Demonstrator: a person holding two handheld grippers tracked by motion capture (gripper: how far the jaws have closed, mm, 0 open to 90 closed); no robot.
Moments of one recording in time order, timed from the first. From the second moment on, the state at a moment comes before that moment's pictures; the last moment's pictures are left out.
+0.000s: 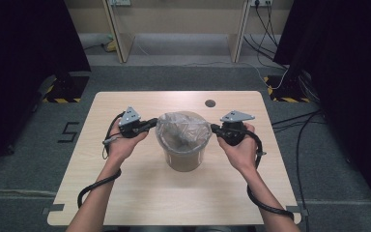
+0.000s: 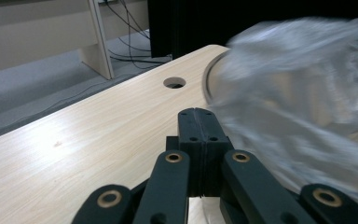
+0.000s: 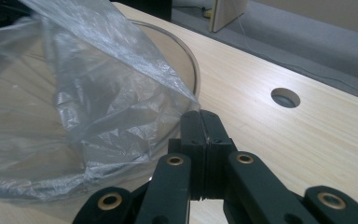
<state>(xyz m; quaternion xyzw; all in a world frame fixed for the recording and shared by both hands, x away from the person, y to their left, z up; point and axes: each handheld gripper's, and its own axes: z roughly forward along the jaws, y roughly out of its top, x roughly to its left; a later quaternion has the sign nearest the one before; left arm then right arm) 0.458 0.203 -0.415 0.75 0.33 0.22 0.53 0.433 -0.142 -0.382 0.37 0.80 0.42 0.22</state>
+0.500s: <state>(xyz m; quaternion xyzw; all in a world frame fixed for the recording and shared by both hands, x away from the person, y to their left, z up) 0.431 0.228 -0.398 0.73 0.32 0.23 0.56 0.430 -0.143 -0.380 0.38 0.80 0.41 0.23</state>
